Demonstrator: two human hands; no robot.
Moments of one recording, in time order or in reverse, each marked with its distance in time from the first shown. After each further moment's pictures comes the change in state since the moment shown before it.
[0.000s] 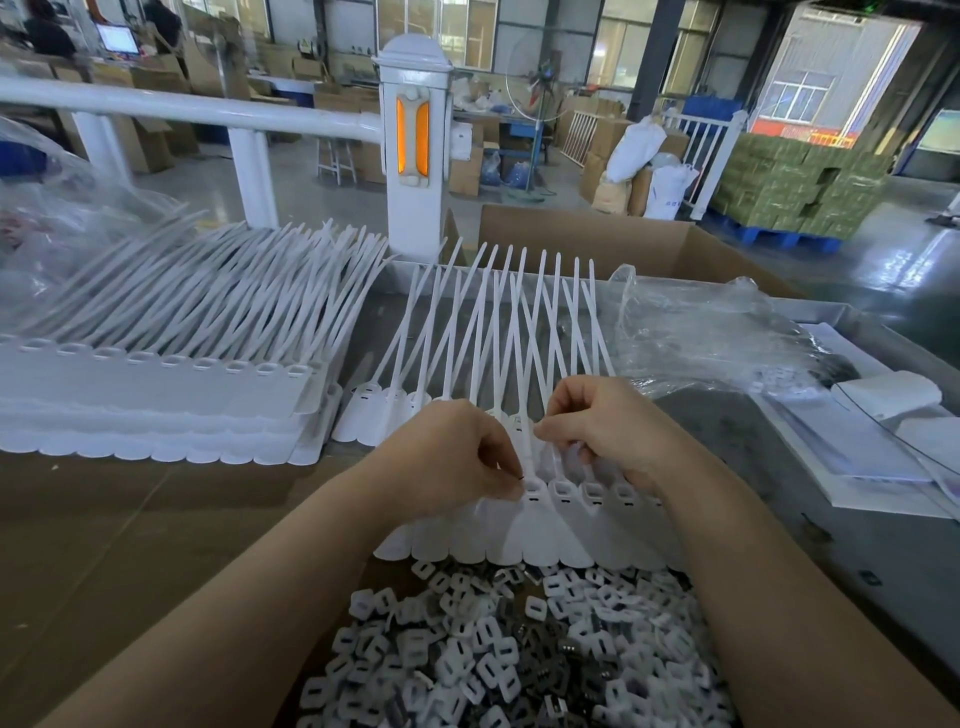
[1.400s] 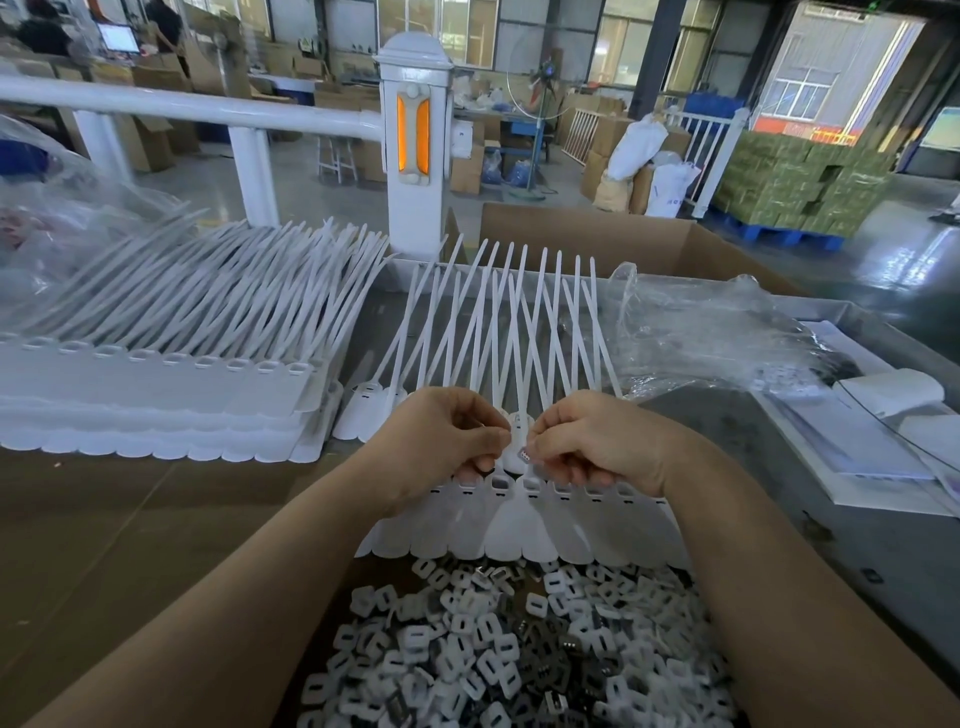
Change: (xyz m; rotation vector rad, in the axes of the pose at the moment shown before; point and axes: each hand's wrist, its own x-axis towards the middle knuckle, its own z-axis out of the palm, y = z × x) left_hand 0.002 -0.012 0.000 -0.571 0.100 -0.125; right_hand -0.008 -0.013 0.002 -0.083 -0.343 0.095
